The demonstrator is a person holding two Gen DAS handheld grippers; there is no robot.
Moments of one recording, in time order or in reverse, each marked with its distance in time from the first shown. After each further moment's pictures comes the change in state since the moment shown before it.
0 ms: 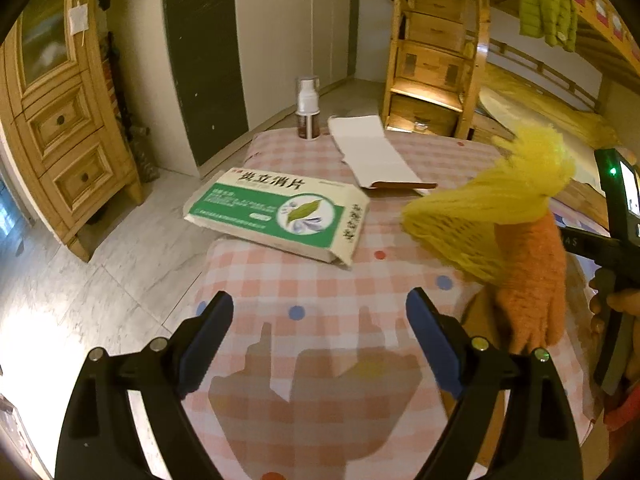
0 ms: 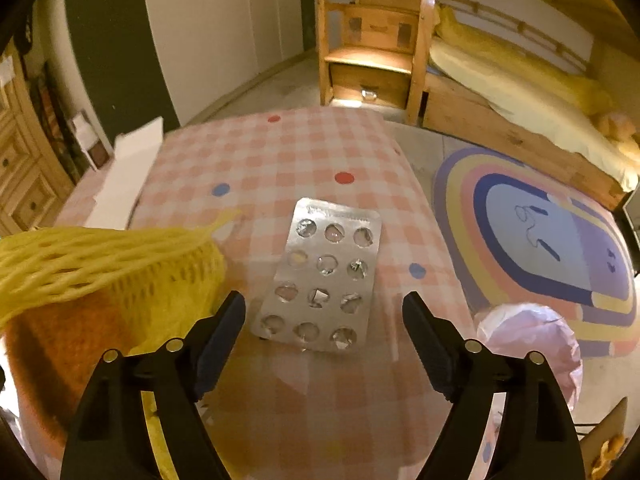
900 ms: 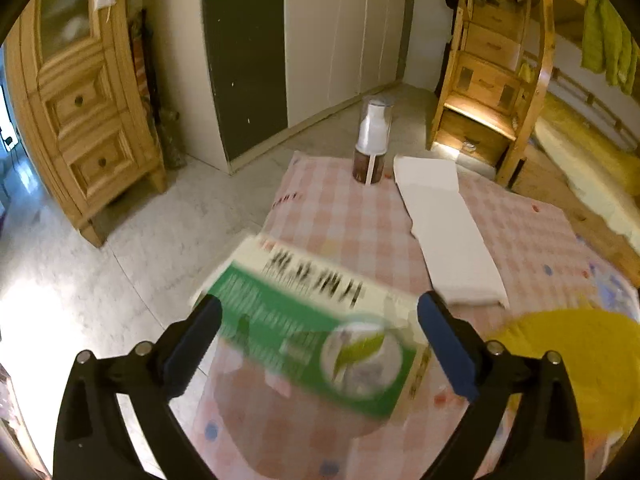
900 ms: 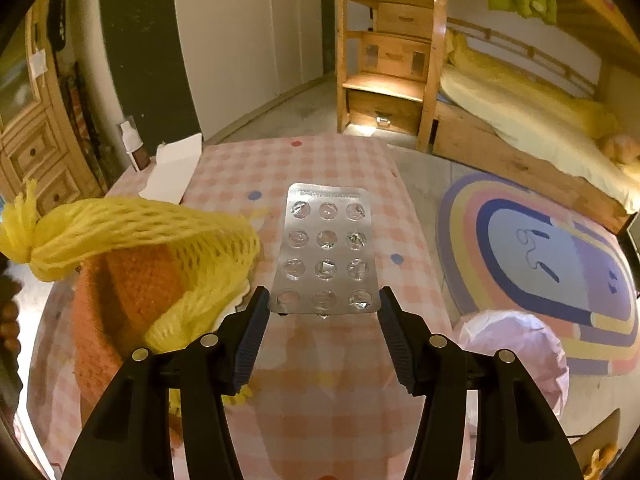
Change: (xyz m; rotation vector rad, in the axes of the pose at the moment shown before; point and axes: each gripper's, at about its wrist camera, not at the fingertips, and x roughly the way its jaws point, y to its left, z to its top) left arm 0.082 0.024 0.094 -0.129 0.027 0.121; right arm -0.060 -0.005 -0.020 -0.056 -0.109 0.062
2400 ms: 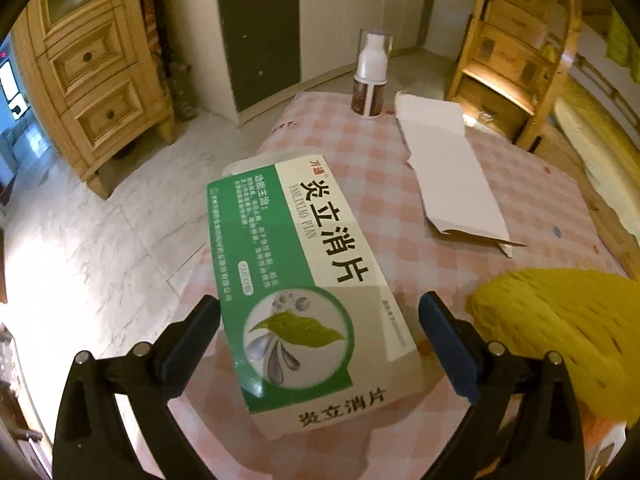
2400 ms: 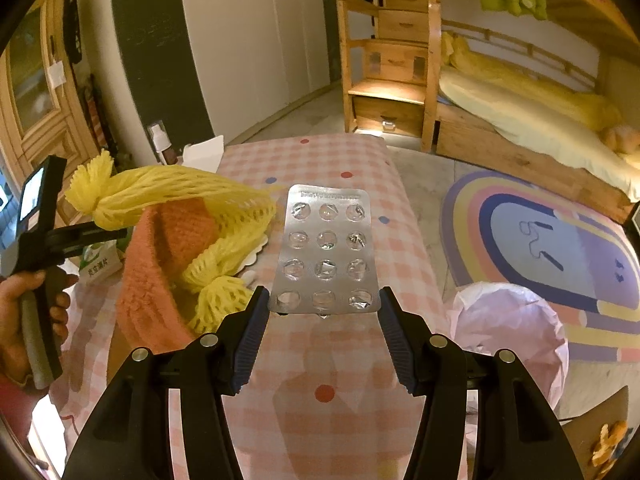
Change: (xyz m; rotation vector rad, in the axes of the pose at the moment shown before) left arm 0.000 -0.017 -0.038 -0.073 0.159 0.040; right arm -0.053 -0.018 -0.042 0.026 -0.028 0.057
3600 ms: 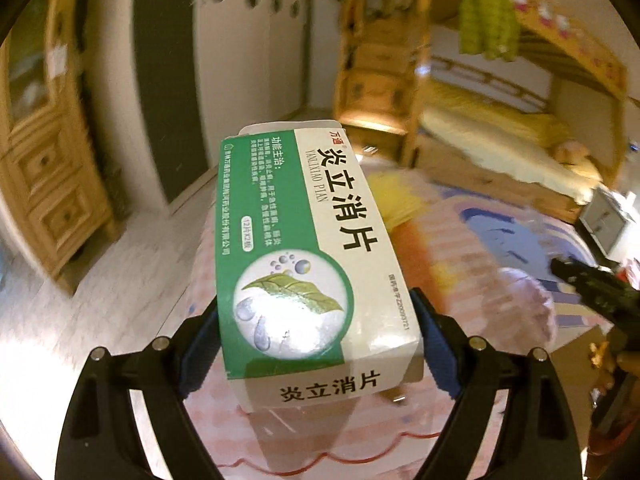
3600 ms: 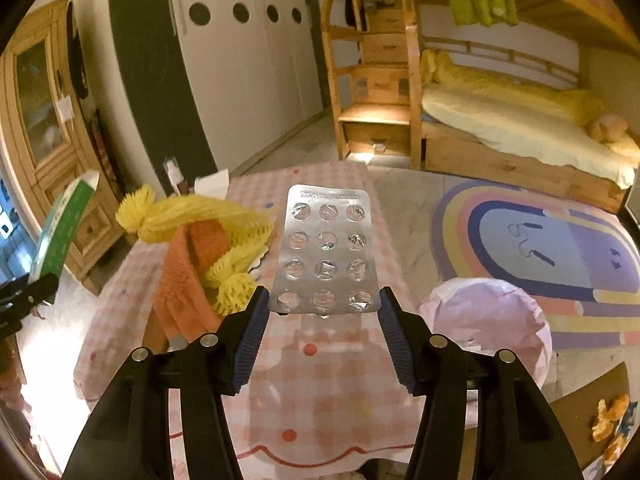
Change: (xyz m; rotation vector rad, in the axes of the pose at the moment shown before) left arm -0.203 0.010 -0.111 0.326 -0.302 -0.316; right arm -0.084 -0.026 -0.021 0.070 -0.115 0.019
